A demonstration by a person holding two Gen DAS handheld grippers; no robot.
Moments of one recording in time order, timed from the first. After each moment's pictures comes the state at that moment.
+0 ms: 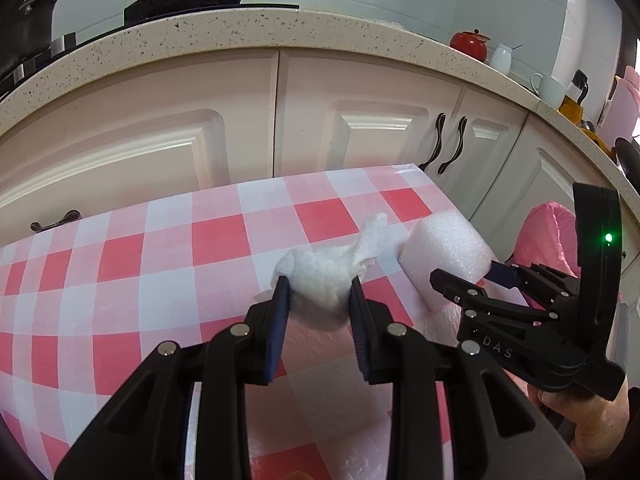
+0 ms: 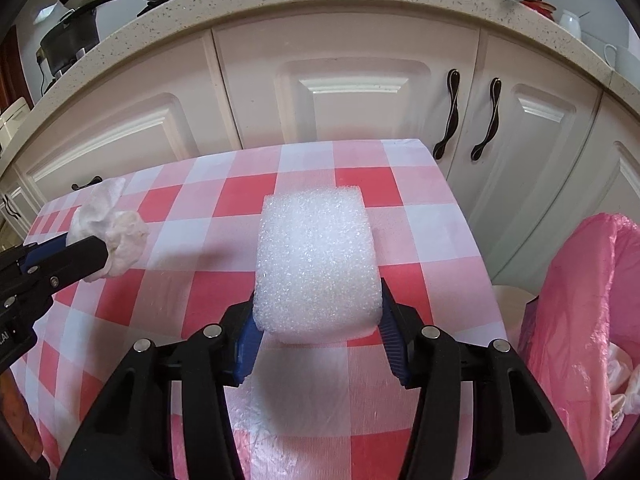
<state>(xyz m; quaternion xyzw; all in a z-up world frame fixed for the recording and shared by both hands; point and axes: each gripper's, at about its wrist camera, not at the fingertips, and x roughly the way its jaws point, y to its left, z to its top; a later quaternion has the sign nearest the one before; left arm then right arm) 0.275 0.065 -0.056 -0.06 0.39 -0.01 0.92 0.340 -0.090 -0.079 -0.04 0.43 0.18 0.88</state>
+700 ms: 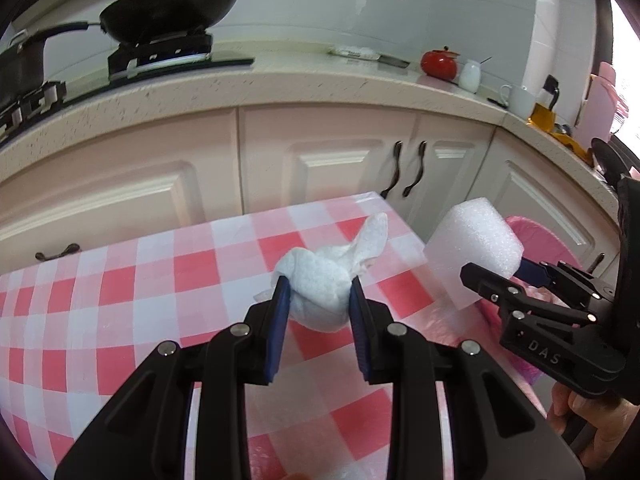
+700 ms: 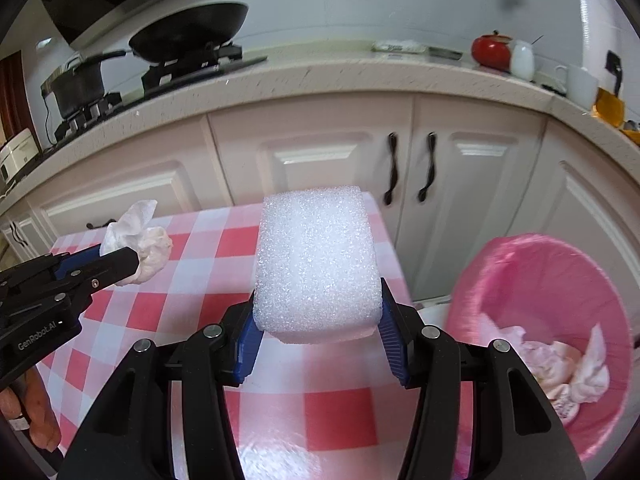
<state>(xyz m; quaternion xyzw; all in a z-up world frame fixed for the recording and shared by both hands) 0.254 0.021 -0.006 -0.04 0.35 -0.03 0.93 0.291 -0.151 -0.004 -0.01 0.36 0.16 0.92</state>
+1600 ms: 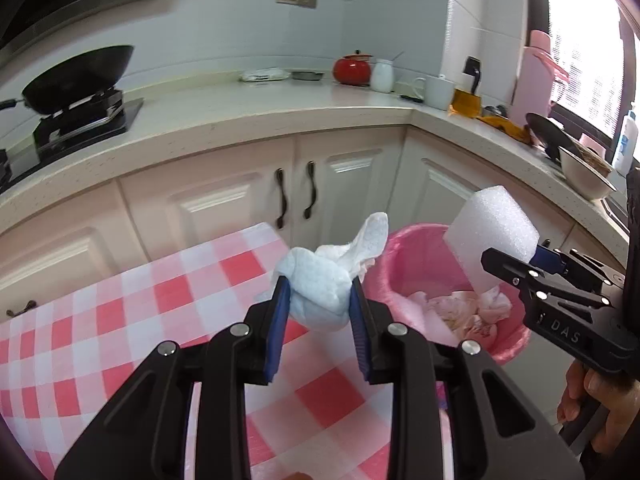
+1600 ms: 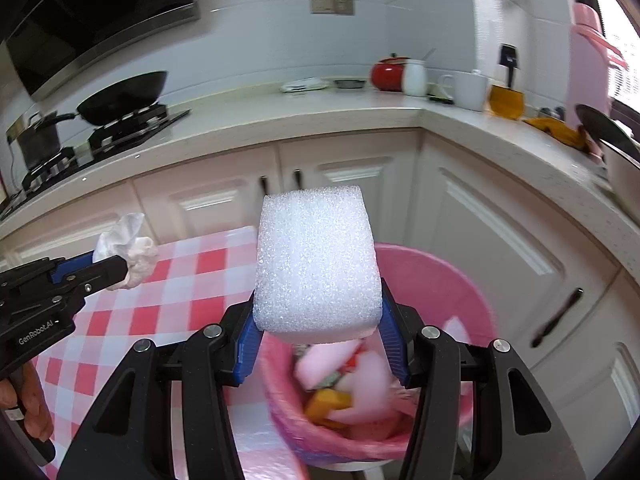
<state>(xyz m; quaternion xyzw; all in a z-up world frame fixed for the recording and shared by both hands) 0.250 -0.115 0.035 0.00 0.32 -0.12 0.94 0.254 -0.307 0.034 0.02 0.32 0.06 0.95</state>
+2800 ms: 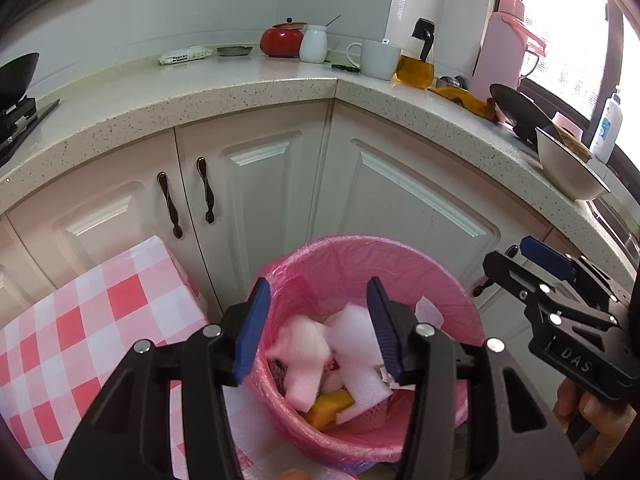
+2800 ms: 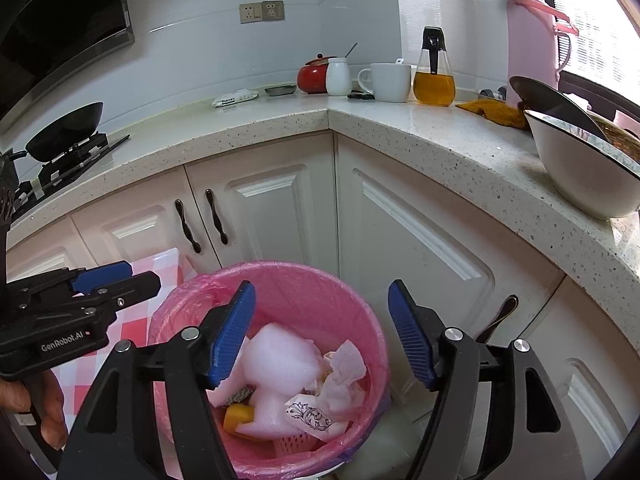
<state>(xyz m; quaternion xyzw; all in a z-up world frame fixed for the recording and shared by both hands) 0.326 -0.235 0.020 0.01 0.37 -0.20 0.91 0.277 -0.407 0.034 0.04 0.32 -0.01 0.95</state>
